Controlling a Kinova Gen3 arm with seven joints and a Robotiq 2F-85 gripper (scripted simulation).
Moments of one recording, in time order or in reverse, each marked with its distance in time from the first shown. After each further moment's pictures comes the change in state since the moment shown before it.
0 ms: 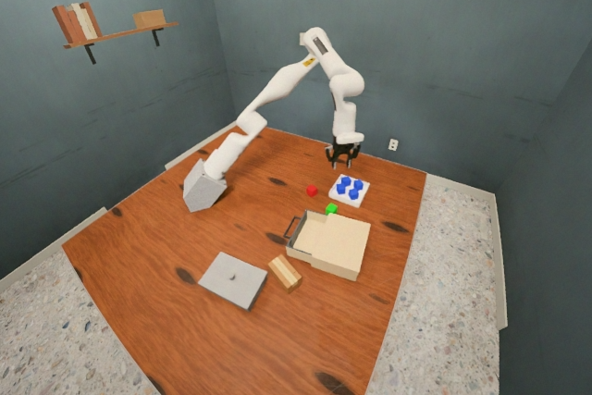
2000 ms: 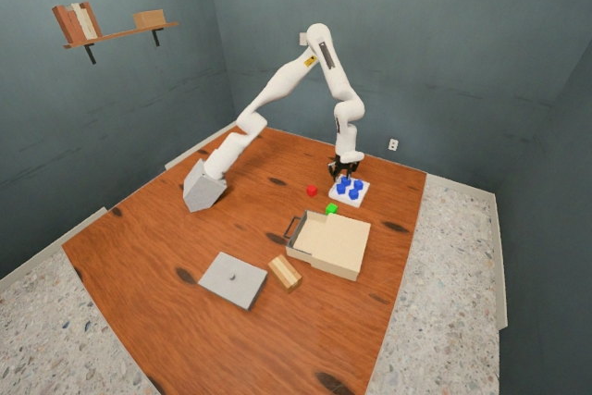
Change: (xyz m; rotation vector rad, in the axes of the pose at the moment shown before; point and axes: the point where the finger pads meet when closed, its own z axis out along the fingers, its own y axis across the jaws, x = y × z) arm -0.038 -0.023 0.101 -0.016 -0.030 -0.102
